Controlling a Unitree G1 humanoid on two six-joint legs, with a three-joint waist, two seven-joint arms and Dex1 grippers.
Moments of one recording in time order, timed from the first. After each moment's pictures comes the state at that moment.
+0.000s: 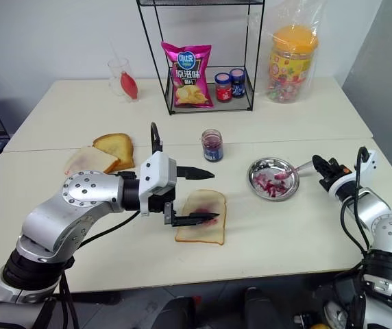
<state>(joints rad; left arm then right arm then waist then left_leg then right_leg) -0.52 0.72 -0.19 -0.46 -0.48 0.58 -0.96 -0.45 -0.51 -0.46 0.24 1.17 0.79 0.07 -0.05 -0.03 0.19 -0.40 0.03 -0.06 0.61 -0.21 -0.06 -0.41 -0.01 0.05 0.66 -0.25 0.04</state>
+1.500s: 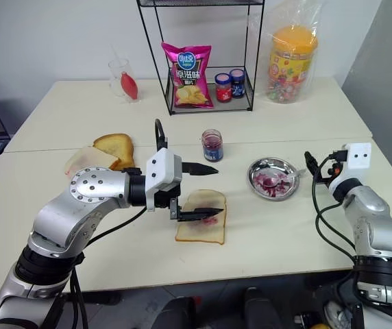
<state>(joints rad) -0.54 0.67 -0.19 -0.43 -0.42 0.58 -0.96 -0.37 -0.53 -0.26 0.06 0.42 0.38 0.32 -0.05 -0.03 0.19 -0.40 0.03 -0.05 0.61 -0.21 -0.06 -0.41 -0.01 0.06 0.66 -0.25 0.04</state>
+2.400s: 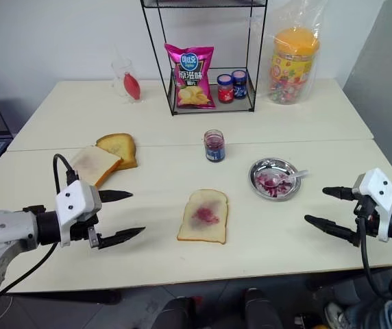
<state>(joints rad) 0.11 0.95 0.28 -0.53 -0.38 0.47 -1.00 0.11 -1.05 -0.43 -0.38 0.60 0.55 1.02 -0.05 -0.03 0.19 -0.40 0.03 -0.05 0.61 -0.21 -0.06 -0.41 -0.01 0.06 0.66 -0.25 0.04</state>
